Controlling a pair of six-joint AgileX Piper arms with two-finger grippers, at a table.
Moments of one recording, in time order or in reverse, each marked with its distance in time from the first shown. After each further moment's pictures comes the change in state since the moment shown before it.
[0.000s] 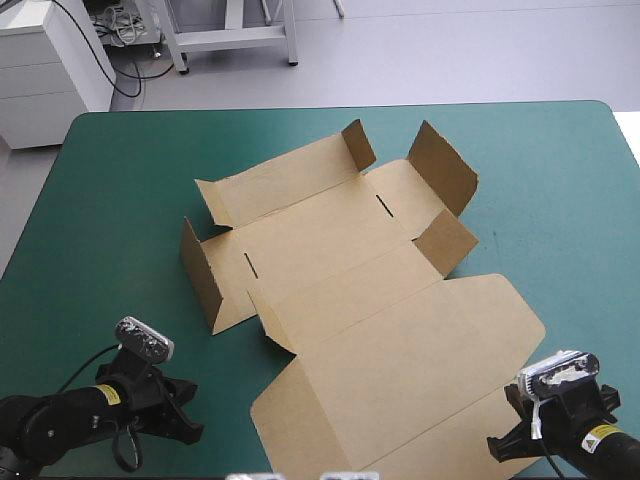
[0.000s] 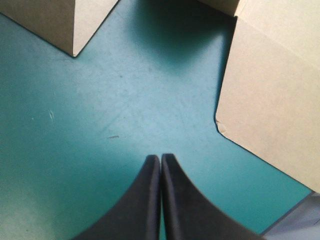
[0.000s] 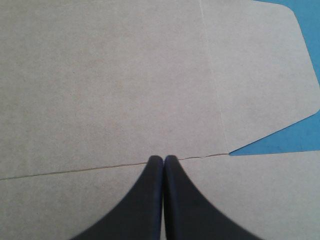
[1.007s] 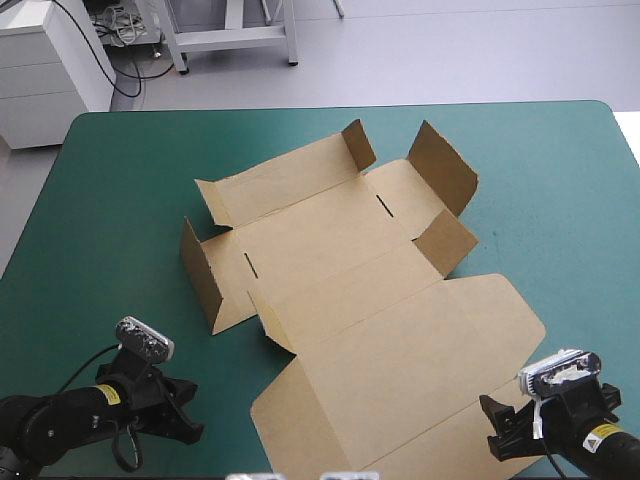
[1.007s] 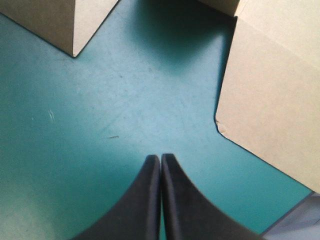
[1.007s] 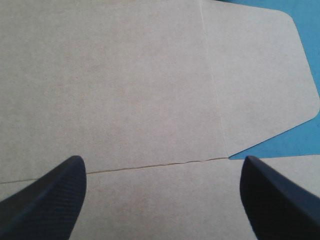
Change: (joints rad) left arm 0.000 0.000 0.000 -0.001 0.000 0.000; right arm 0.000 0.000 -0.017 0.005 0.004 0.002
